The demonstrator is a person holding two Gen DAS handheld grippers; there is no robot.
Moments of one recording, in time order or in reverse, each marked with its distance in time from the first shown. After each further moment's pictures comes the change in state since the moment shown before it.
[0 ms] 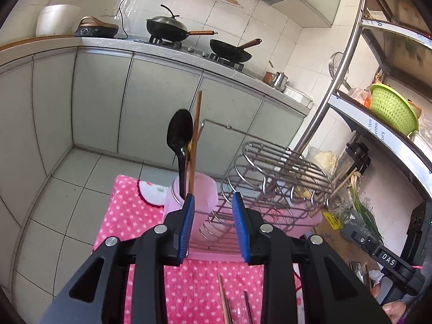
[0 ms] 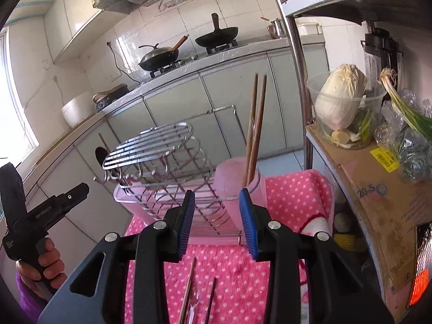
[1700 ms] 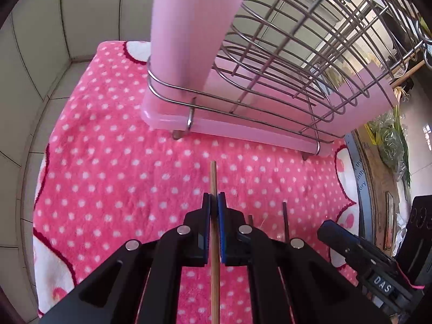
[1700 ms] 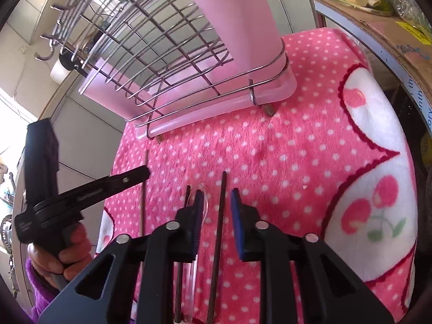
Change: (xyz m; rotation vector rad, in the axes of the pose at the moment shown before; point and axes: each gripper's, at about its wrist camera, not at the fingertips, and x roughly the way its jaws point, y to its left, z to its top) left arm 0.102 0.021 -0.103 -0.015 0.538 0.106; right arm 0.090 -0.015 -0.117 0.159 0.428 0.072
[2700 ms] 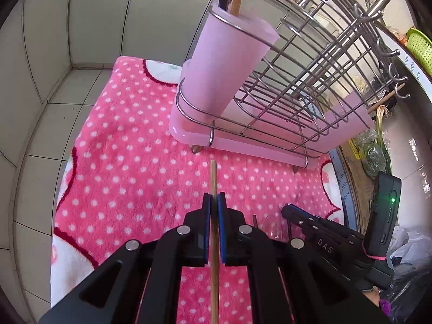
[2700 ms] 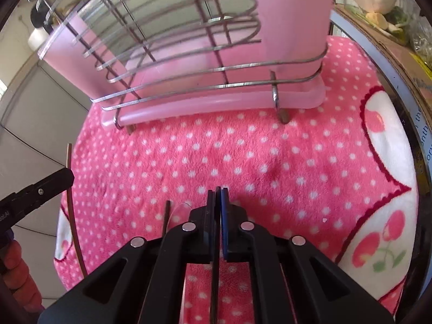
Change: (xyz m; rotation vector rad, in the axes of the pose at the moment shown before) left arm -0.041 0.025 -0.011 -0.026 -0.103 -0.082; right arm 0.051 0.038 0.011 -0.100 0.011 -0.175
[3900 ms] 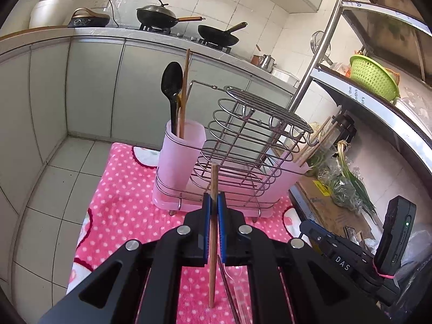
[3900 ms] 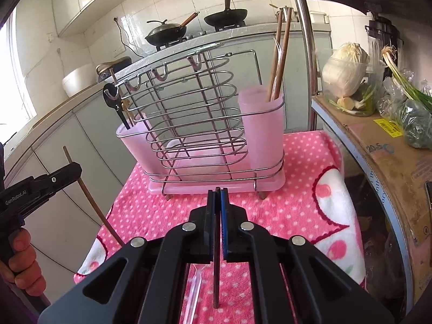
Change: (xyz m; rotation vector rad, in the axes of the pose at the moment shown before) left arm -0.101 -0.045 -0.014 0.120 -0.379 -0.061; right arm -0.135 -0.004 -0.023 -0.085 -0.425 0.021
